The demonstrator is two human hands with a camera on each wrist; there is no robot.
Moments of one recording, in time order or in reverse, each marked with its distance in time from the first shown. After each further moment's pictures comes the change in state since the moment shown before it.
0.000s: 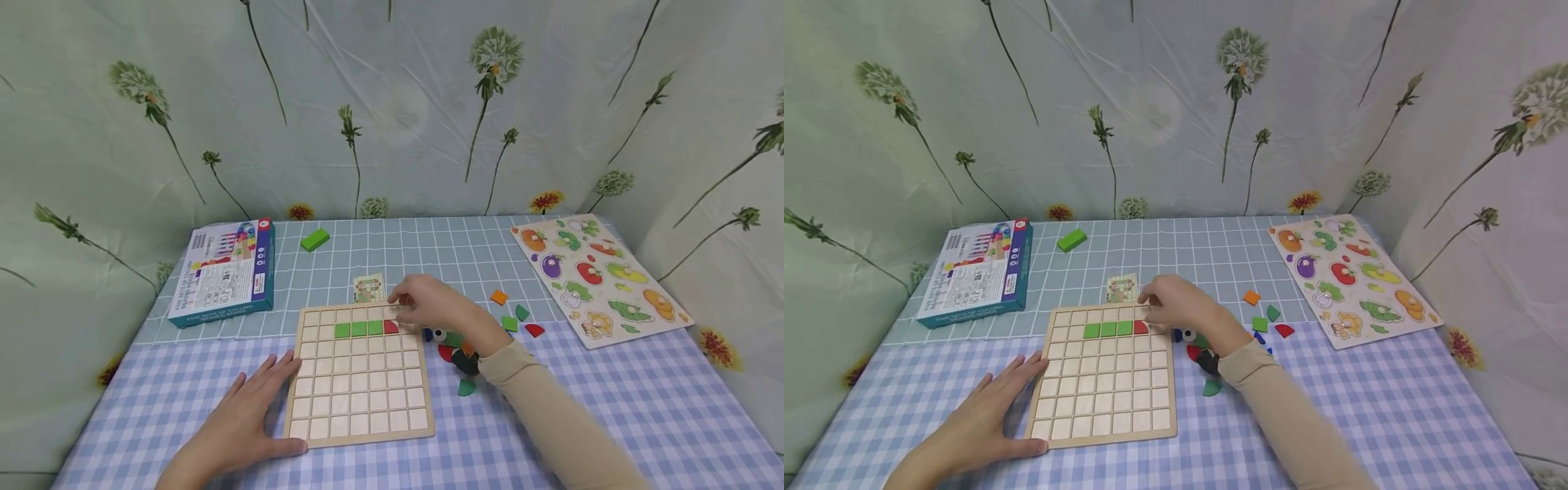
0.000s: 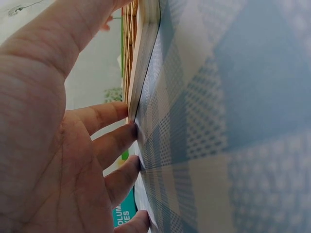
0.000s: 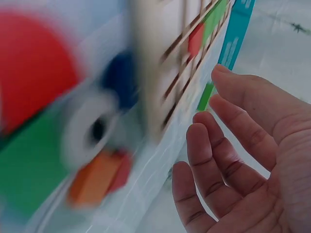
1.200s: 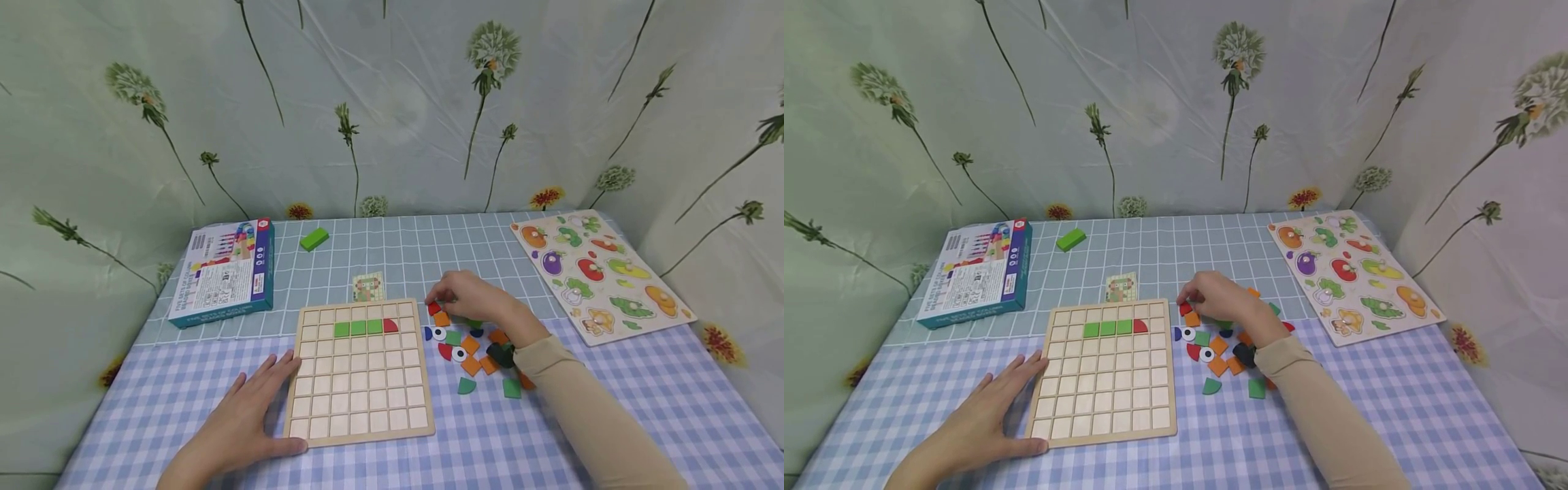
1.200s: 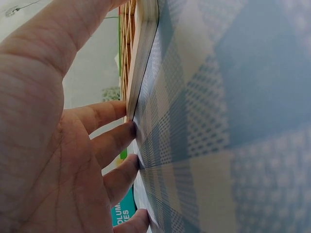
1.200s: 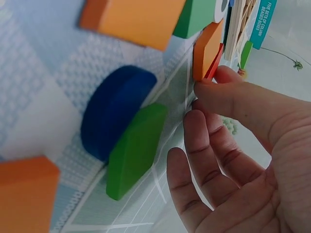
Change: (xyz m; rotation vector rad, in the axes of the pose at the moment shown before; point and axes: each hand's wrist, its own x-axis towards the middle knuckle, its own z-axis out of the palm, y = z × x) left_hand -0.001 0.003 -0.002 0.013 -0.005 0.010; right_hand -0.030 0.058 -0.017 -0.018 -0.012 0.102
